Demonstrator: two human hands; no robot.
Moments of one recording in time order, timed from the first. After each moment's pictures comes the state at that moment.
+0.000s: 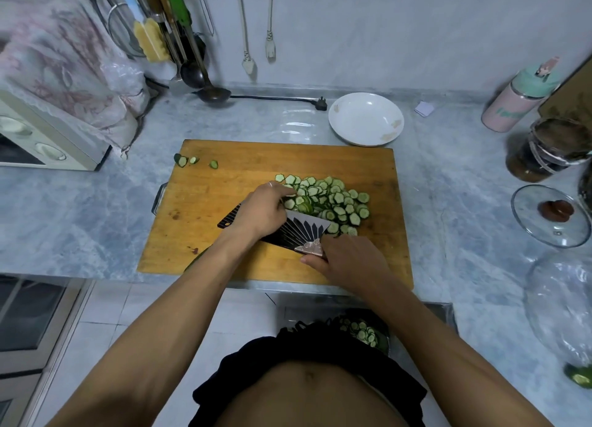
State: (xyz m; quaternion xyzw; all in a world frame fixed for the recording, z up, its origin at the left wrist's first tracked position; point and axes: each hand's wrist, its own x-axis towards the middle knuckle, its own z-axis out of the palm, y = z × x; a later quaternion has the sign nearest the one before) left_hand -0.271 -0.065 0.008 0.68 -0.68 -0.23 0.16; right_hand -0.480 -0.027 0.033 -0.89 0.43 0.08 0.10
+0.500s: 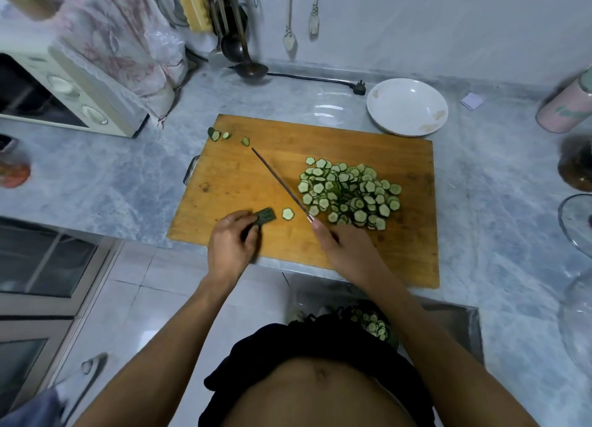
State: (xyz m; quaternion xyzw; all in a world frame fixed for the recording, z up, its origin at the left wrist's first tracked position) left_hand -0.215 0.061 -0.056 0.78 -0.54 -0.10 0.31; right_hand -0.443 -0.008 0.024 -0.77 0.49 -0.09 0.40
